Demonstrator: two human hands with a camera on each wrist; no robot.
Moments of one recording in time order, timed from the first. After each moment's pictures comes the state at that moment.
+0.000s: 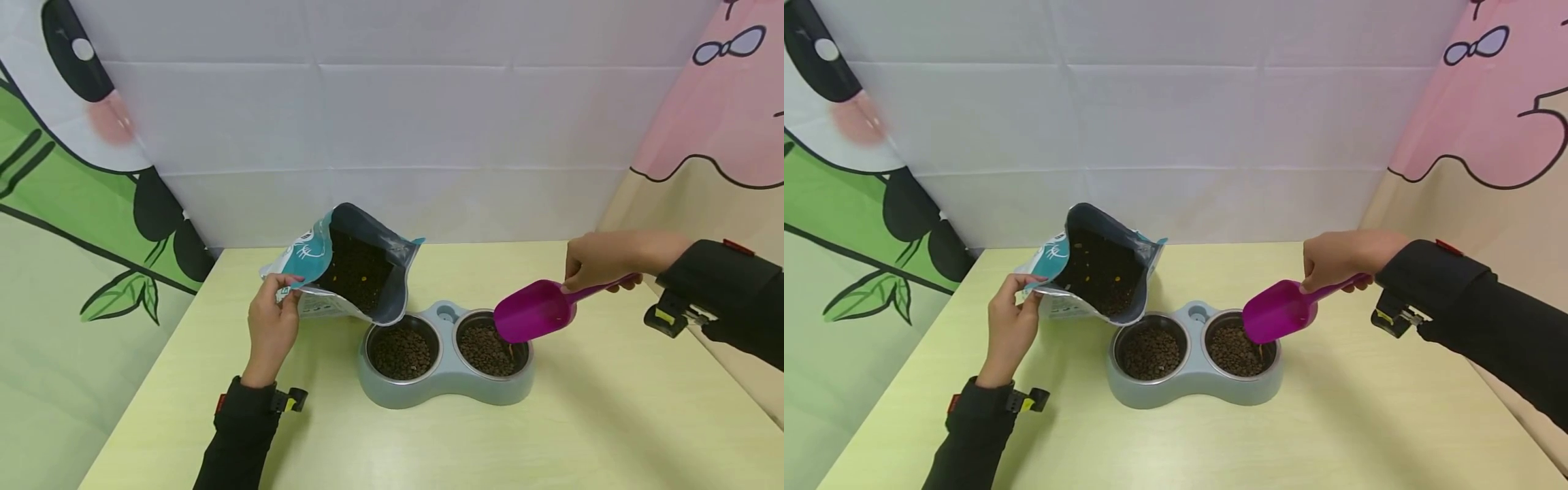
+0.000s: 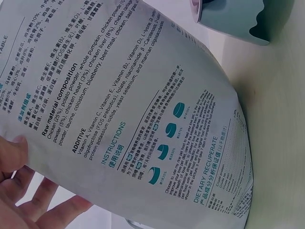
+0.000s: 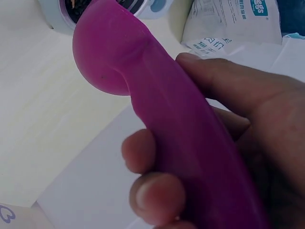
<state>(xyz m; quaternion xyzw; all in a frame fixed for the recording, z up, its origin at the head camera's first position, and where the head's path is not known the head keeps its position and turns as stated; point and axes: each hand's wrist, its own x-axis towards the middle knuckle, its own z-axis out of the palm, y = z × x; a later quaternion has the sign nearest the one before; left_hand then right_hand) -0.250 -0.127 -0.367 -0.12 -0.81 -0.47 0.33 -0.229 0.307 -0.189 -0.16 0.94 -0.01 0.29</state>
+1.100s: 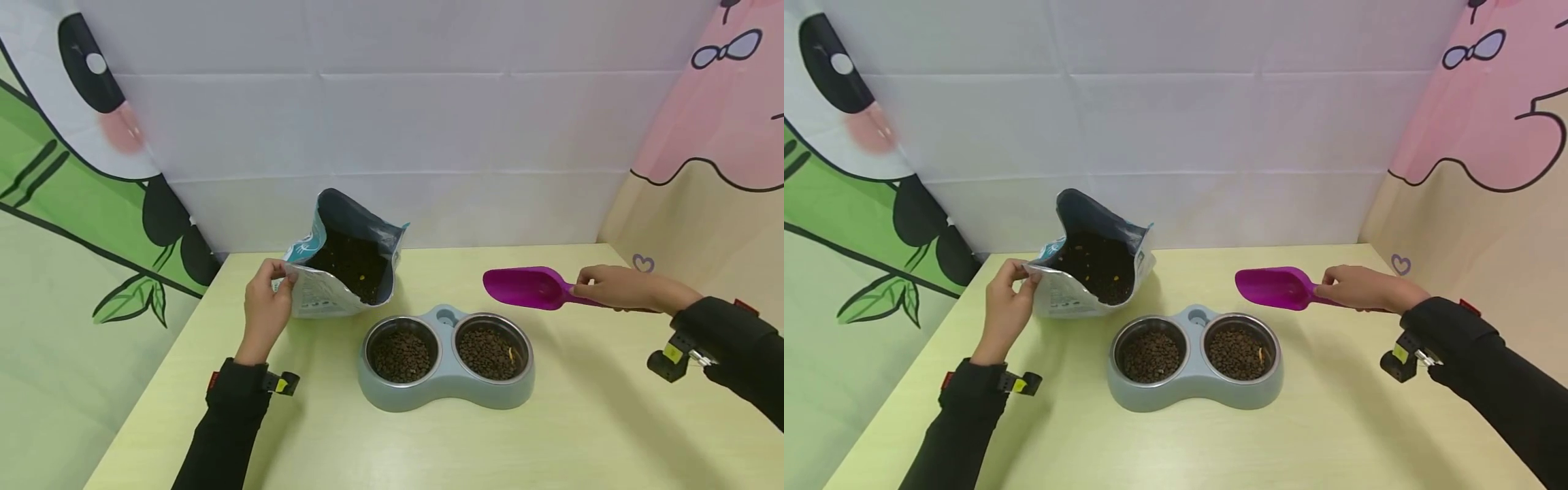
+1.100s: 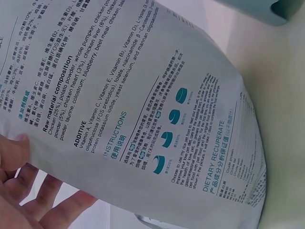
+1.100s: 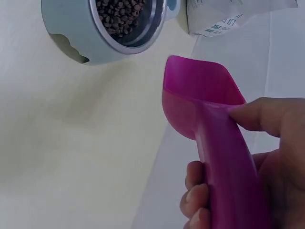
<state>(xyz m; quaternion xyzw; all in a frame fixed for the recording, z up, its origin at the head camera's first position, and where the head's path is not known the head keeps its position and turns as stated) -0.272 -0.139 -0.351 -0.11 -0.82 -0.46 0.32 -0.225 0.369 -0.259 -0.10 0.96 -0.19 0.18</state>
